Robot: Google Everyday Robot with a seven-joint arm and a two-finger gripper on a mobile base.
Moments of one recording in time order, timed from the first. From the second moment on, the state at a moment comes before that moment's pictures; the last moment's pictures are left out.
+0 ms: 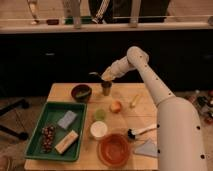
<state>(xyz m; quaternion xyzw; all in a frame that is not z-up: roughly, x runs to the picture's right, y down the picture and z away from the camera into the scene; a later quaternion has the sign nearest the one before) 0.006 -0.074 0.888 -0.22 -0.37 0.10 0.90</state>
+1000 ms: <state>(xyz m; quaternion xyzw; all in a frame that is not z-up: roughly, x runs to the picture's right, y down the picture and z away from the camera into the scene) -0.013 -0.072 0.894 -0.25 -0.41 0.11 0.87</state>
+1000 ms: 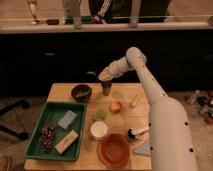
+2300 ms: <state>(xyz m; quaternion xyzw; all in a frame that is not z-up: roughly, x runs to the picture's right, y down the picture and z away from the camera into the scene) -0.008 -0.060 0.915 -0.27 -0.45 0.16 0.84</state>
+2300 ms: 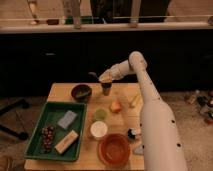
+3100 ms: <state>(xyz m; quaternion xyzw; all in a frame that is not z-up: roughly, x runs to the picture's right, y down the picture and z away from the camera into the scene) 0.002 -0.053 0.929 -0.28 -0.46 0.19 0.82</state>
